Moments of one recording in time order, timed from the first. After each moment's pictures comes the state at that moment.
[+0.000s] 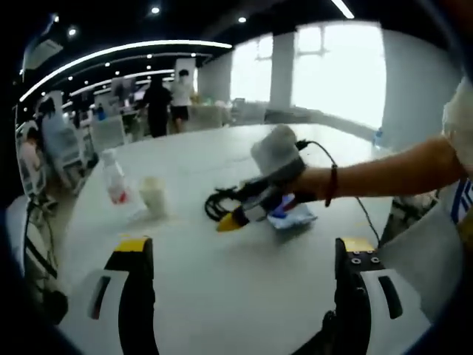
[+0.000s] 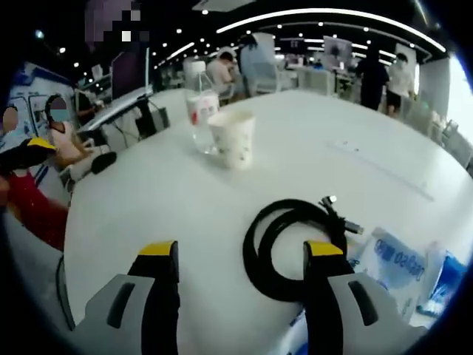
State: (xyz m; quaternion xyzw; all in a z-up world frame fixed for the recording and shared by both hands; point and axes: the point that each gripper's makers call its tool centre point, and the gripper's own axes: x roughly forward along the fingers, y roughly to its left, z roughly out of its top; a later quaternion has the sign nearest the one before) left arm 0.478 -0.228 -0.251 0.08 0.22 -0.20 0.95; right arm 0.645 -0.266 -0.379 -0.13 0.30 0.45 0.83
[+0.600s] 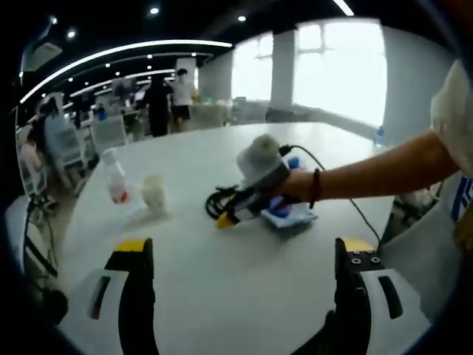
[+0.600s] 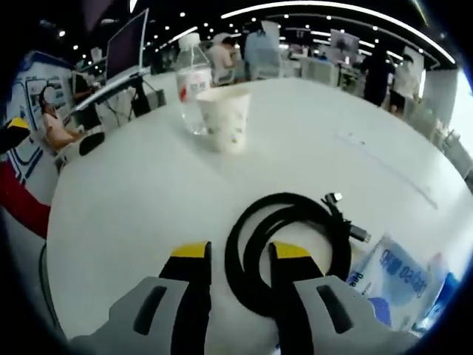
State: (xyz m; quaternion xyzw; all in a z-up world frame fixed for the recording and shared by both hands) left arm 0.476 -0.232 -0.256 0.04 0.23 -0.21 0.95; right arm 0.658 -0.264 -0.396 -0.19 0.31 0.45 0.82
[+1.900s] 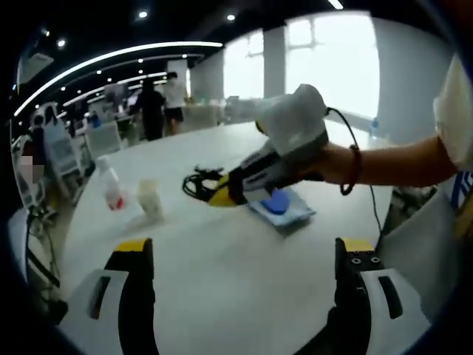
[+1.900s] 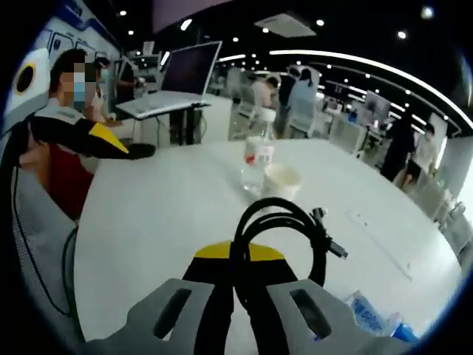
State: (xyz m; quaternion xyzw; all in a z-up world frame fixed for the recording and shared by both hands) left arm 0.477 -0.240 -0.257 0.06 0.22 -0.23 0.94; right arm 0.581 -0.236 -0.300 -0.25 0.16 0.55 0.78
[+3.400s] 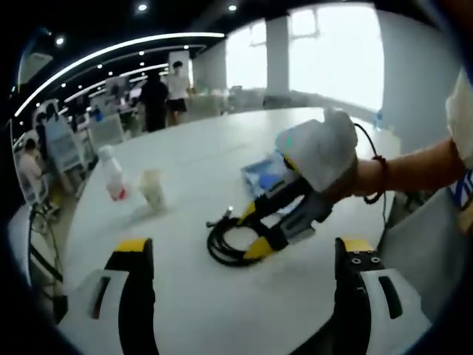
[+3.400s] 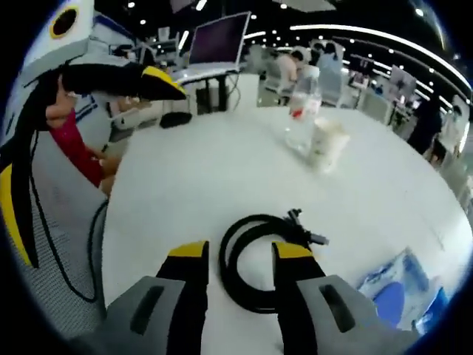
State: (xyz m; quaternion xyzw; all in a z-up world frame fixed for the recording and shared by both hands) left arm 0.476 -0.231 -0.265 0.06 0.24 -0.21 0.94; right arm 0.532 -0.252 -0.350 -0.21 0.26 0.56 0.76
